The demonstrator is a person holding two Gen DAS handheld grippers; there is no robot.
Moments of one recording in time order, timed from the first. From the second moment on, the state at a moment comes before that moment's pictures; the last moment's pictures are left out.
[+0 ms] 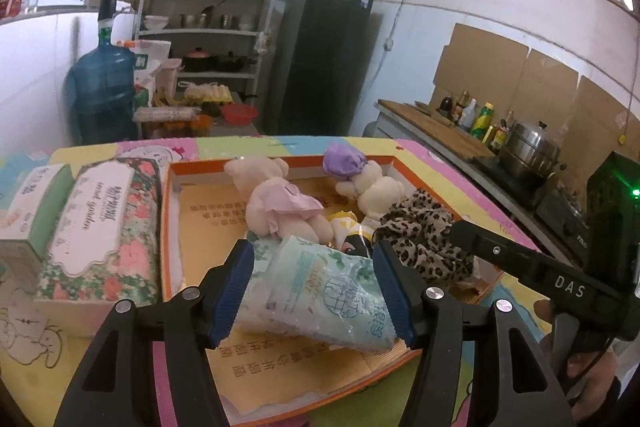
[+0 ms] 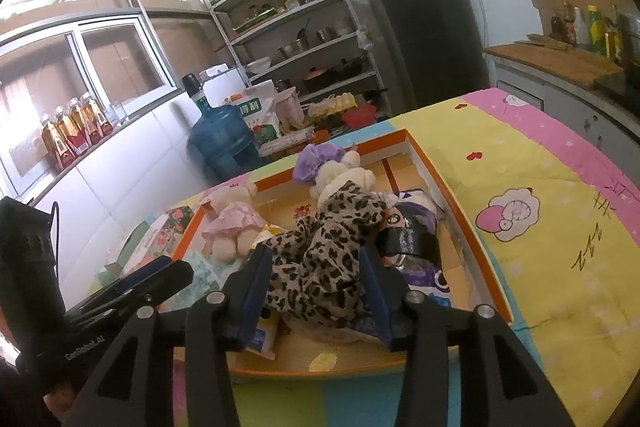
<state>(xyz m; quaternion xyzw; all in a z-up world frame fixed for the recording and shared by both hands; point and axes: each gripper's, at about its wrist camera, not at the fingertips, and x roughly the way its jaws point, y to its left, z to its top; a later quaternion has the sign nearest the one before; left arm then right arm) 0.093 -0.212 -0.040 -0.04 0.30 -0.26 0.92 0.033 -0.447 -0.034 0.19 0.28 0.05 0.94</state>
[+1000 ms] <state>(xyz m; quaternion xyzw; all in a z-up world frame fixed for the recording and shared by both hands) 0.059 -0.118 -0.014 -0.06 0.27 -0.16 0.95 0.017 -0.371 0.005 0.14 0.26 0.09 0.95</state>
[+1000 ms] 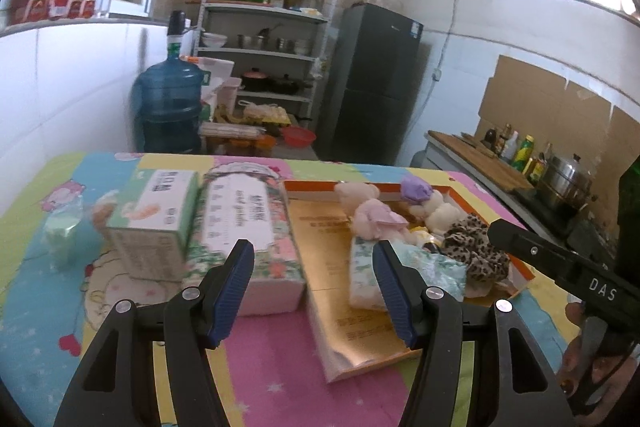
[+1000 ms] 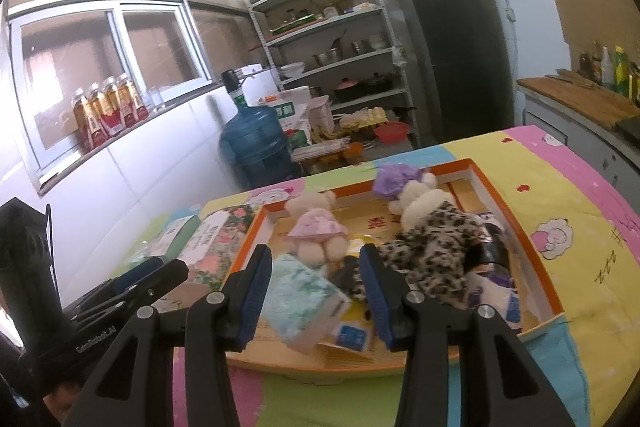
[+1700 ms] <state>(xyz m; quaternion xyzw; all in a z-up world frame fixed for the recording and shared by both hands) 0.044 -0.015 -0.016 -0.10 0.26 -0.10 0.95 0.022 -0.258 0.016 0.07 0.27 0.16 0.95</state>
